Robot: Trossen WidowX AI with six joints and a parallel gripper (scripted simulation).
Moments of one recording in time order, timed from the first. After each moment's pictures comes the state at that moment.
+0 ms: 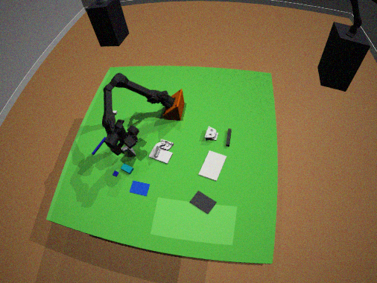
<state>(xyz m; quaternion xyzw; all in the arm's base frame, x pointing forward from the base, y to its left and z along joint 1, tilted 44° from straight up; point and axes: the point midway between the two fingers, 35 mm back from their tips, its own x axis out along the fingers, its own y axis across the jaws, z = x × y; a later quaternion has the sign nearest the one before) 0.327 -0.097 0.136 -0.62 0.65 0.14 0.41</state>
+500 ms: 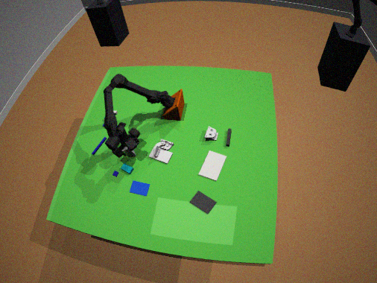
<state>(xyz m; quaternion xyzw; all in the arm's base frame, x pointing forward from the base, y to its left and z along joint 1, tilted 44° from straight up) 0.329 -0.113 0.119 -0.62 0.65 0.14 0.41</state>
